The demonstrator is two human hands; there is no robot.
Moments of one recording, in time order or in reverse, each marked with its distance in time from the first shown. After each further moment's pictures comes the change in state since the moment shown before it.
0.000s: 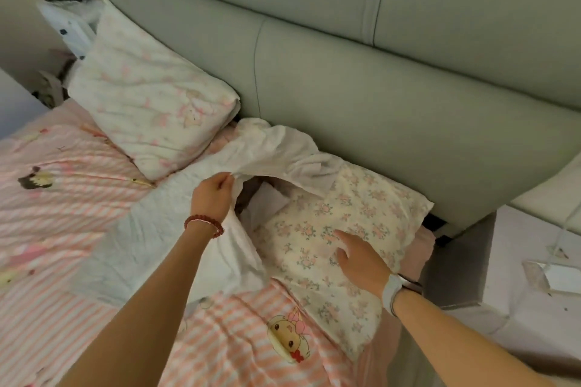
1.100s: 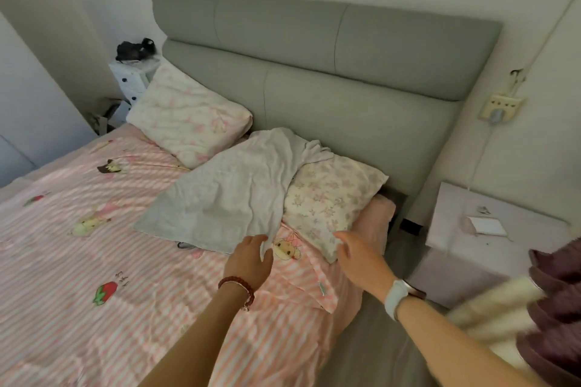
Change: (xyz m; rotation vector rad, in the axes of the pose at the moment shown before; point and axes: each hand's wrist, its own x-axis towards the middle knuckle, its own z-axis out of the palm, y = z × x) left_hand -0.357 -0.037 -0.064 0.347 -0.277 0.180; right_hand -0.315 -0.013 0.064 0.105 0.289 -0.147
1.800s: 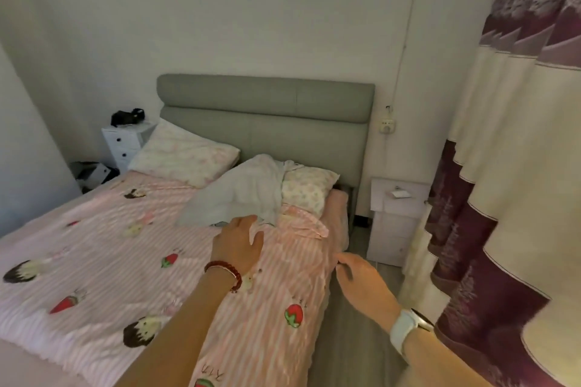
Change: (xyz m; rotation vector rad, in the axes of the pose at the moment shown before) left_hand -0.399 -0.148 -0.162 0.022 0.239 0.388; right_hand -0.456 -0.186 0.185 0.021 0.381 0.056
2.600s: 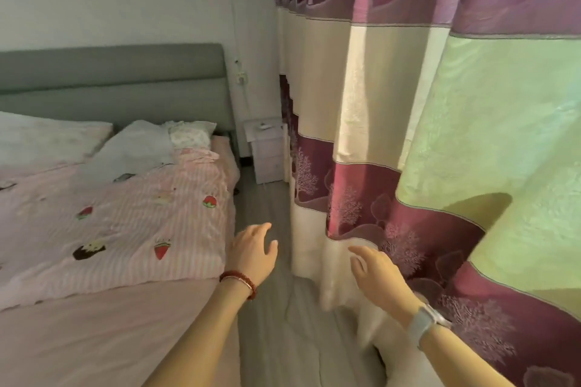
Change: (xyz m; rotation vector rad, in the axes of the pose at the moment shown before) left_hand -0.494 0.037 -0.040 -0.044 -0.339 0.537; right_hand -0.601 -0.053 0.047 -0.203 0.348 0.537
